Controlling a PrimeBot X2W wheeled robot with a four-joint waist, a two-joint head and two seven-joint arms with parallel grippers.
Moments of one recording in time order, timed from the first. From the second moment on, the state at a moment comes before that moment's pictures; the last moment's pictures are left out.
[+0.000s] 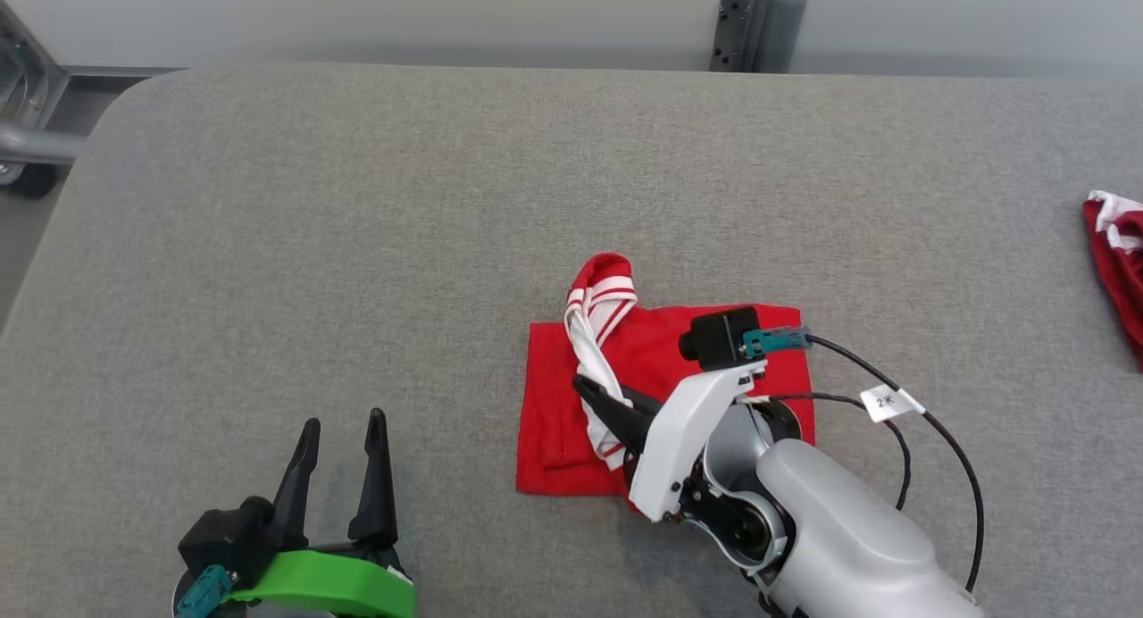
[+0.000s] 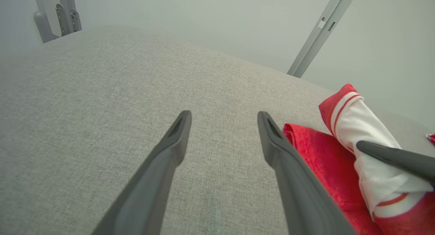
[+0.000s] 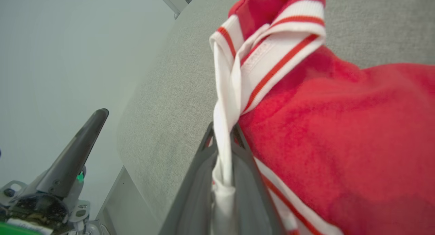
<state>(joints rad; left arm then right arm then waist) 0.00 0.08 -0.18 0.19 -0.45 -0.04 -0.26 -0.48 -0.05 0.64 0.47 0.84 0.13 0.17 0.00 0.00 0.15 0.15</state>
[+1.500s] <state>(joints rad) 0.01 0.07 -0.14 0.15 -0.37 -0.04 -0.26 -0.16 -0.05 0.09 0.17 0.25 0.13 -0.26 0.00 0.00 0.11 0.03</state>
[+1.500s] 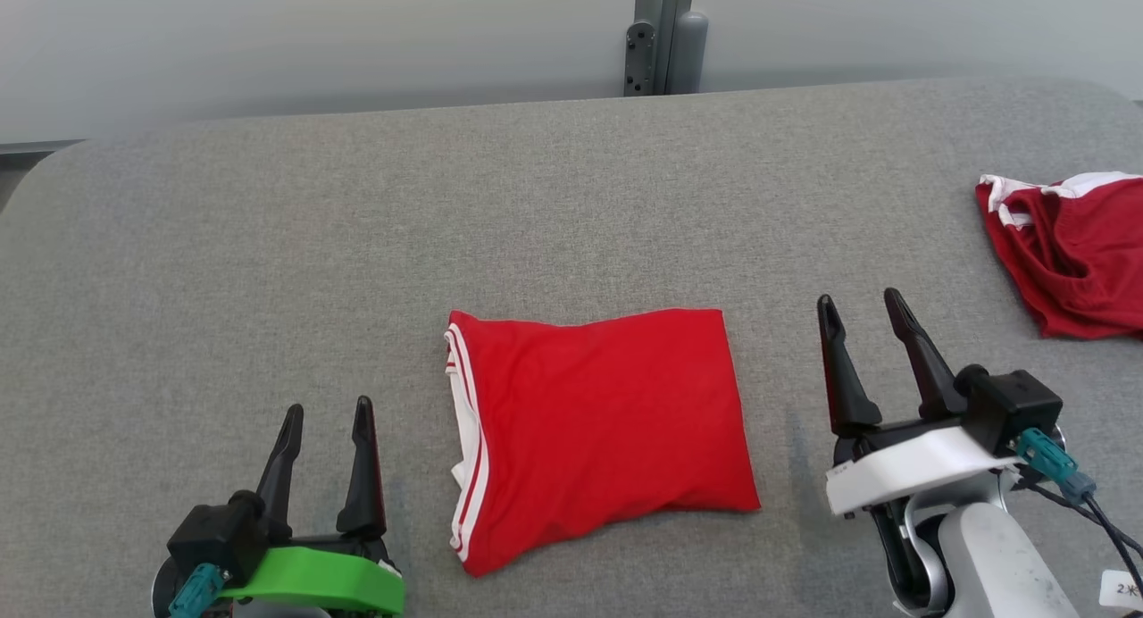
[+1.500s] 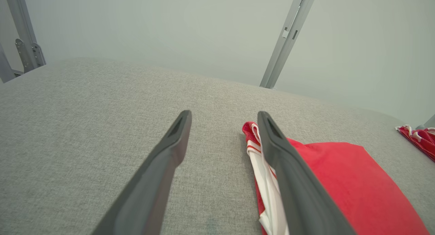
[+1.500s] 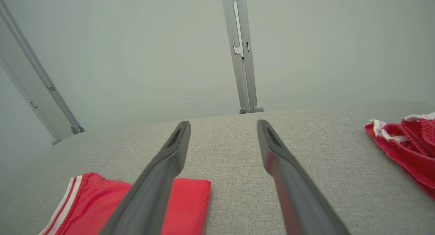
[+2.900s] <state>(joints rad) 0.02 0.05 -0.14 0.16 -0.34 -0.04 -0.26 -0.21 -0.05 0.14 0.39 0.33 0.13 0.09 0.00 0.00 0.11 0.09</state>
